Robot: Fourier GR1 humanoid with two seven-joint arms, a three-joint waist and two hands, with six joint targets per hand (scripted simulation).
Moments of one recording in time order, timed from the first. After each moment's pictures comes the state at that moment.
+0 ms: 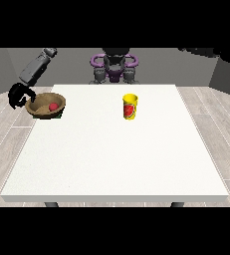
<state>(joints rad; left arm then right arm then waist) -0.52 0.81 0.63 -1.23 0.57 -0.36 -0.02 -0.59 -0.74 -0.49 -0.51 -0.20 0.22 -0.28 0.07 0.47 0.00</state>
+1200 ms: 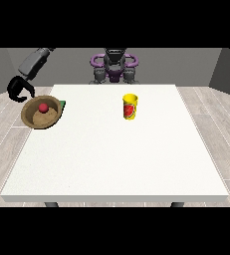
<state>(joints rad) -0.48 0.86 0.62 -1.14 0.62 -0.40 0.04 -0.64 -0.74 -0.44 -0.38 -0.16 0.19 -0.11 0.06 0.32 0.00</state>
